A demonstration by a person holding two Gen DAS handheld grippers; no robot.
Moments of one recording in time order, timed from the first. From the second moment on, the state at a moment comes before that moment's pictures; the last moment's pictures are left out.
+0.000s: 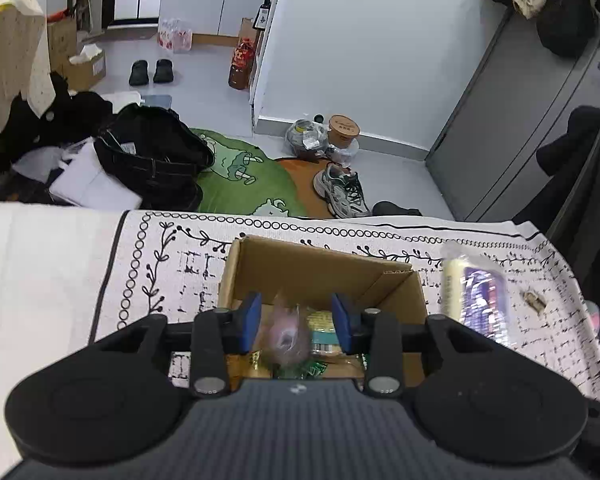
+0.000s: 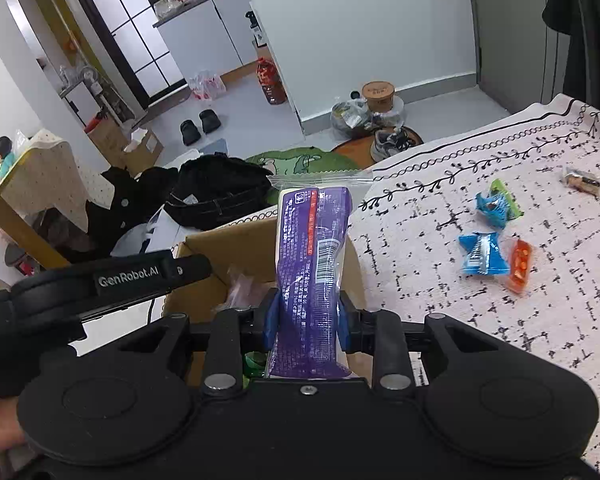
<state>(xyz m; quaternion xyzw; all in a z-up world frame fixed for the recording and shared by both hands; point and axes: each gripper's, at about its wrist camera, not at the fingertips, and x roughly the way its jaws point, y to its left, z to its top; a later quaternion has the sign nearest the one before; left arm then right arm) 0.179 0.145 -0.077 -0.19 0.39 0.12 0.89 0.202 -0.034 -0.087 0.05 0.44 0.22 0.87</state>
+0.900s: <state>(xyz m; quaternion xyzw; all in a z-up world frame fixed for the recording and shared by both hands) 0.191 0.091 -0.080 -0.16 0.45 0.06 0.88 0.208 -0.132 -0.075 0.05 0.43 0.13 0.89</state>
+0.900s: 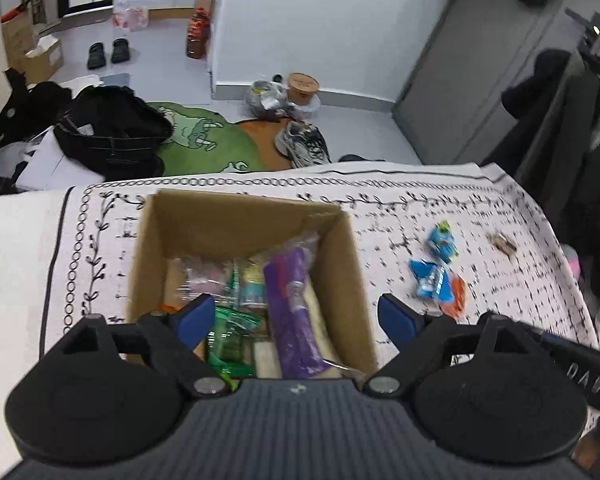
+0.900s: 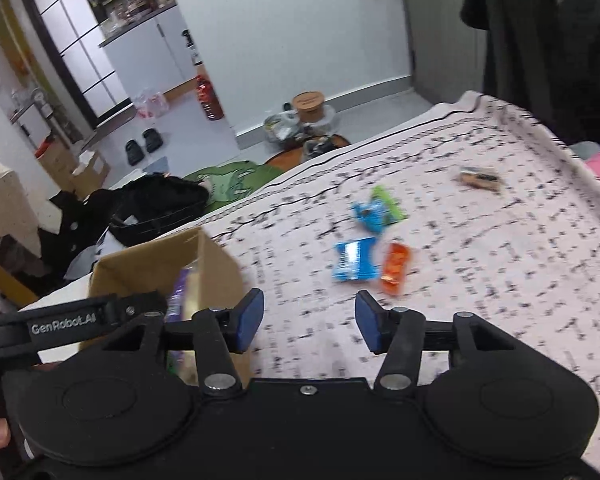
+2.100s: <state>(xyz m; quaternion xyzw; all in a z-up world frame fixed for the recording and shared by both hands) 0.229 -0.006 -0.068 -0.15 0.42 0.06 0.89 0.264 -0.256 -0.055 0.07 0.39 0.13 0.91</state>
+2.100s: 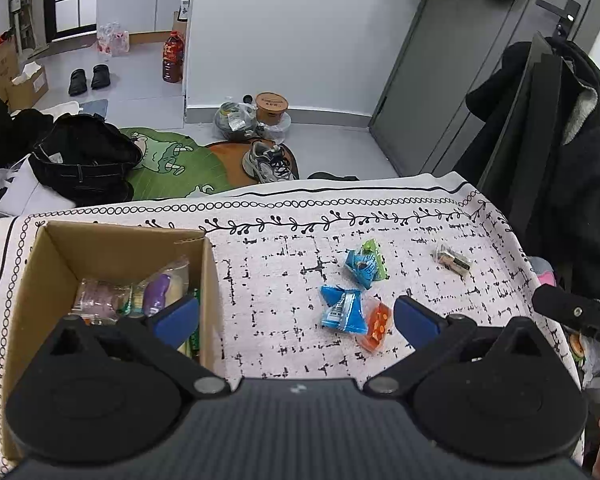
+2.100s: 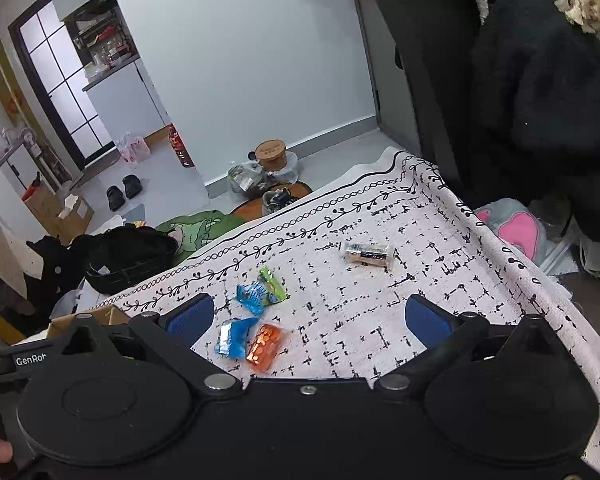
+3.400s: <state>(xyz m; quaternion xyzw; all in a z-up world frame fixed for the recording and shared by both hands) 0.312 -0.052 -0.174 -0.16 0.46 0.06 0.87 0.362 -0.259 -0.125 0.02 0.37 0.14 0.92</state>
